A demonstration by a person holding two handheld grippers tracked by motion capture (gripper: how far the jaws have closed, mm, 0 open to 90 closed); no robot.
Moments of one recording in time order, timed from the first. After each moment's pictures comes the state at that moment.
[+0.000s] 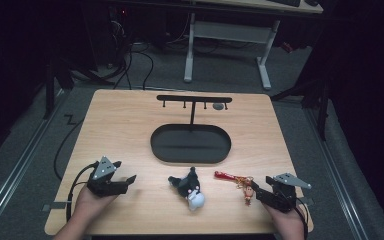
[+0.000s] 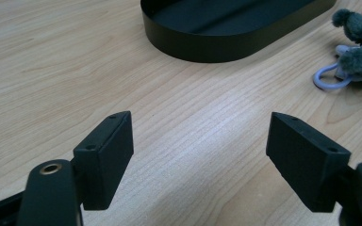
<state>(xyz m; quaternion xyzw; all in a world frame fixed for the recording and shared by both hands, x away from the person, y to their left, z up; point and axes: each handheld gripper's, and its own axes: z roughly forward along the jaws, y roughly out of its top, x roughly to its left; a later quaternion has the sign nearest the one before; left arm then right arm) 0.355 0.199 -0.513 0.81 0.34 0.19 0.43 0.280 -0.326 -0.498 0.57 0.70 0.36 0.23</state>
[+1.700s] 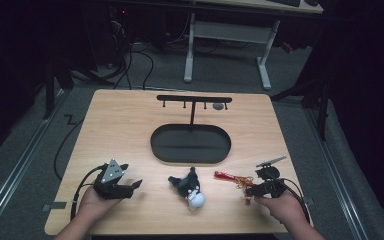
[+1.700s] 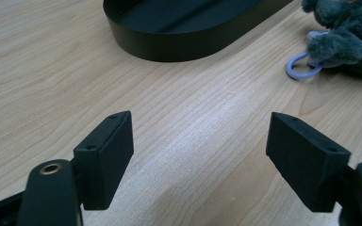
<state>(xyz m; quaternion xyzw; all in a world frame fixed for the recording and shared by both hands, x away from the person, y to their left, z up) 0.350 0.183 -0.515 0.84 0.30 0.19 0.42 0.328 -0.301 -0.477 0.64 0.76 0.14 0.03</state>
